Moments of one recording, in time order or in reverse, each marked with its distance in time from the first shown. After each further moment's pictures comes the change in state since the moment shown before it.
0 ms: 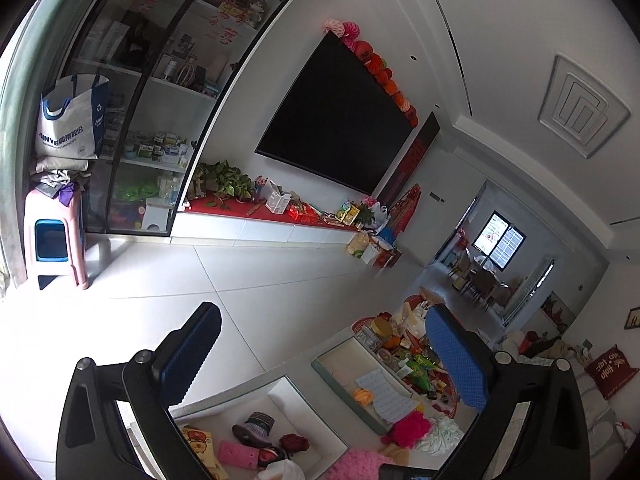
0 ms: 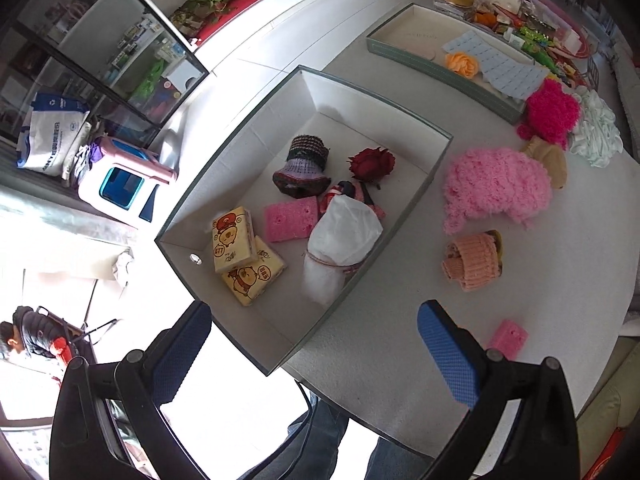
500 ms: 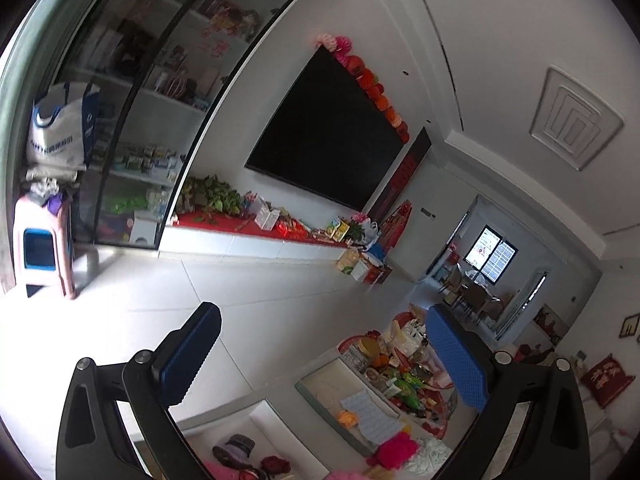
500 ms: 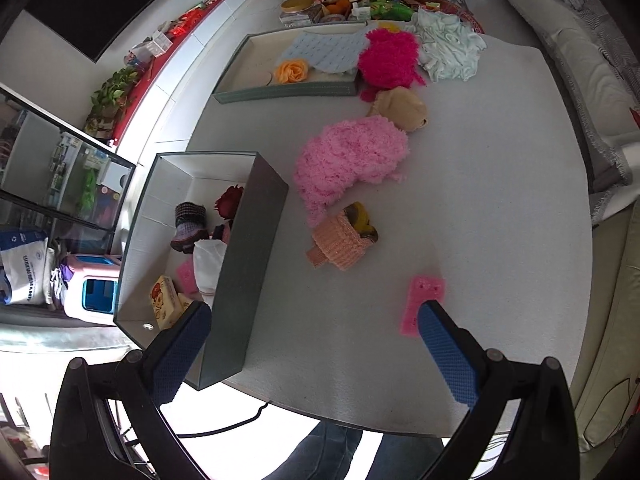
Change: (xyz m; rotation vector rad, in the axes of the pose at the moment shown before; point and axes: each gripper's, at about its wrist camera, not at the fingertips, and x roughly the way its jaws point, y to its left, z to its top) left arm 0.015 -0.031 0.007 0.032 -0.074 -0.055; right arm -0.051 -0.105 -0.031 0.349 -0.125 -0.051
